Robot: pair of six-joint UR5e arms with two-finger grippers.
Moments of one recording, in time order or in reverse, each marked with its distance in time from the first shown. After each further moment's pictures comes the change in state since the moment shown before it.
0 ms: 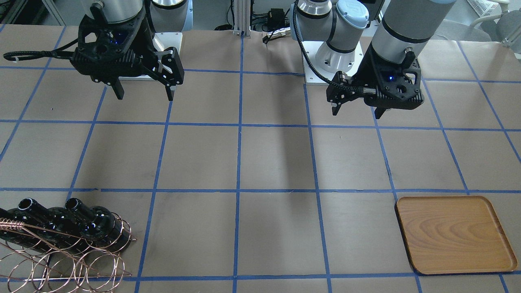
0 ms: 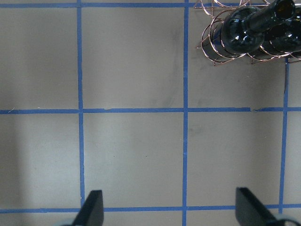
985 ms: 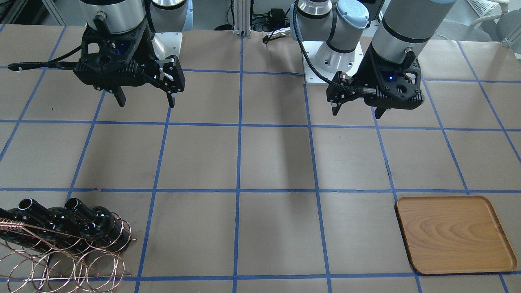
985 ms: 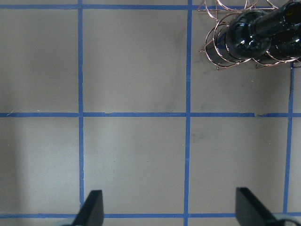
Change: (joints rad) left arm 0.000 0.000 0.000 0.000 0.000 0.001; right arm -0.002 0.017 0.022 -0.046 0.009 -0.014
